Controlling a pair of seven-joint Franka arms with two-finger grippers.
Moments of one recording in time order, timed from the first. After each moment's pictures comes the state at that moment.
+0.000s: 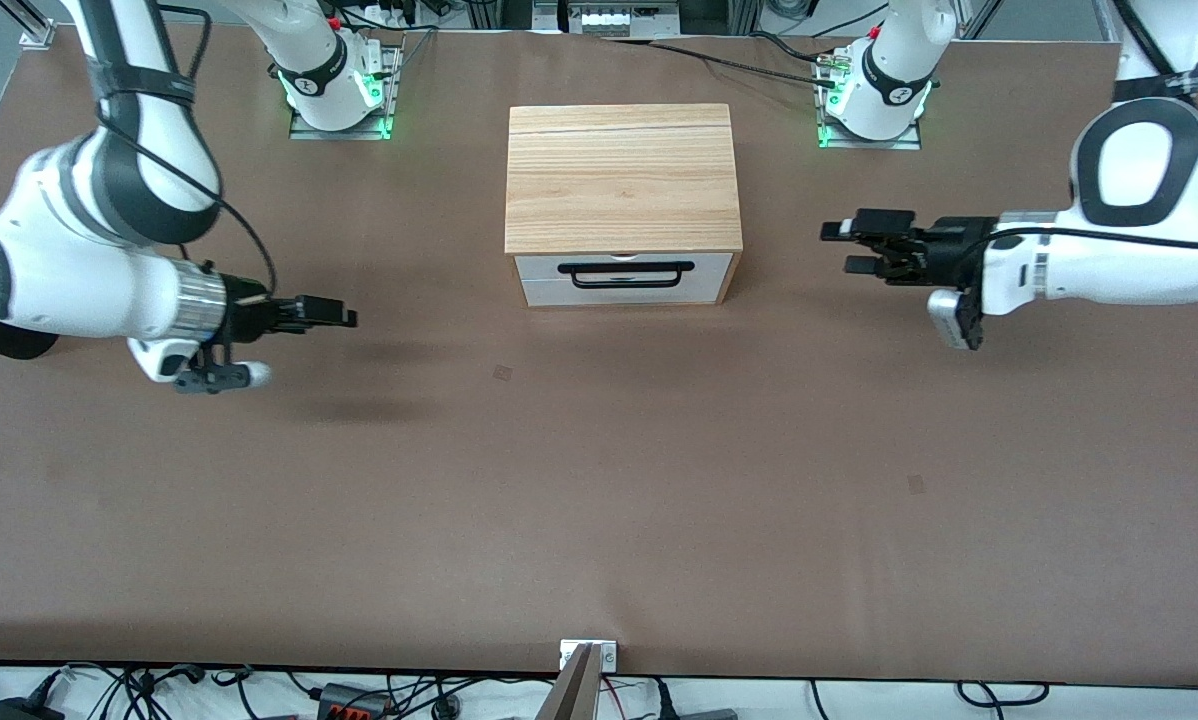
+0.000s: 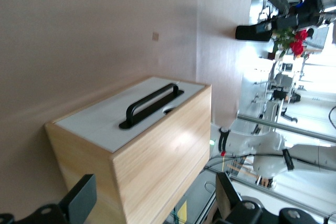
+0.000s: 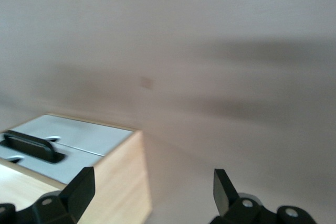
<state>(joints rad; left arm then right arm) 0.02 0.13 -0.10 -1.95 -0.97 1.67 0.39 0.23 0.31 -0.08 -1.76 0.55 1.84 -0.06</state>
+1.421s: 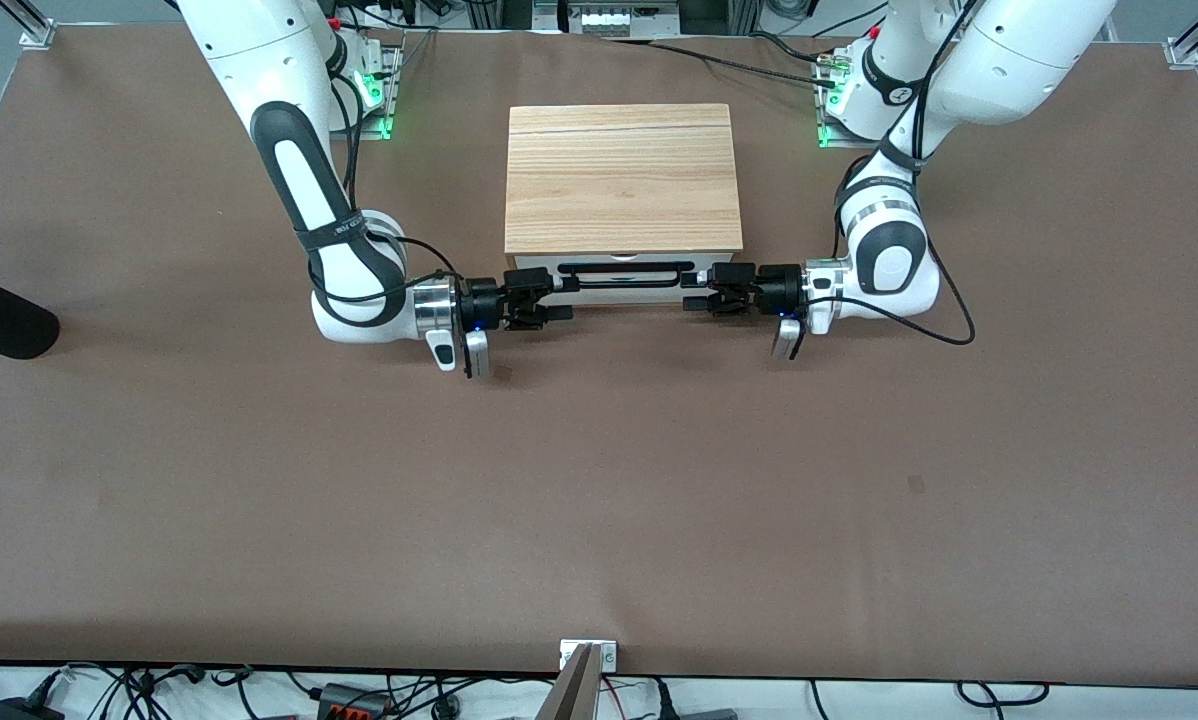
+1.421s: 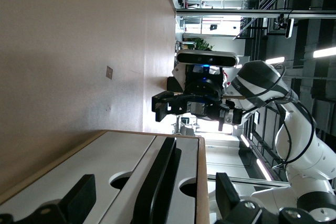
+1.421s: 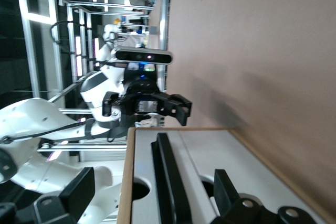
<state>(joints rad) -0.01 0.48 -0.31 -2.23 -1.72 1.93 1.09 0.51 0.58 -0.06 -1.96 1.76 1.82 -1.01</state>
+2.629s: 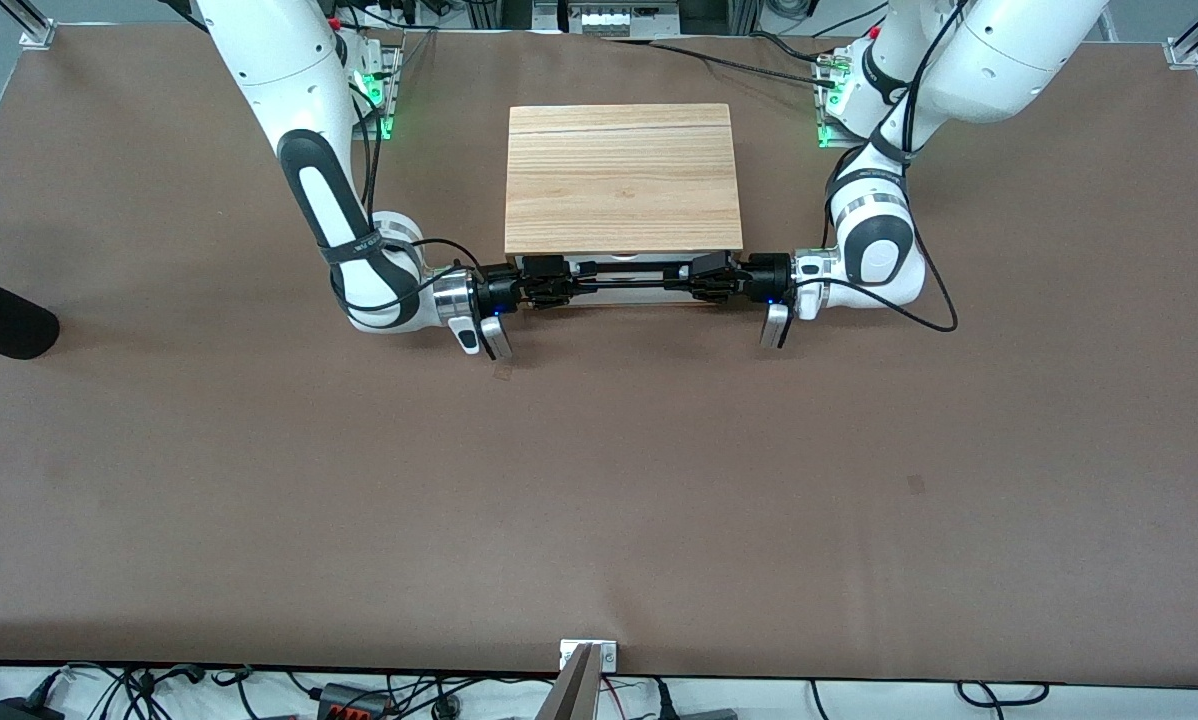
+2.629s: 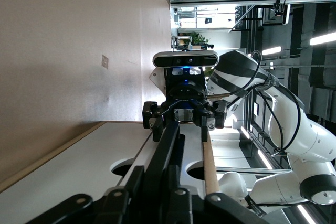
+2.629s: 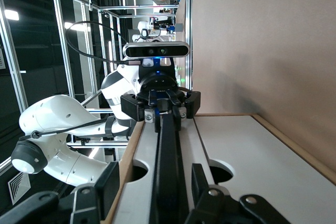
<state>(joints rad) -0.01 0.49 -0.34 -2.26 -1.73 1.94 1.20 0.53 0.65 -0.06 -2.00 1.87 1.71 -1.07</state>
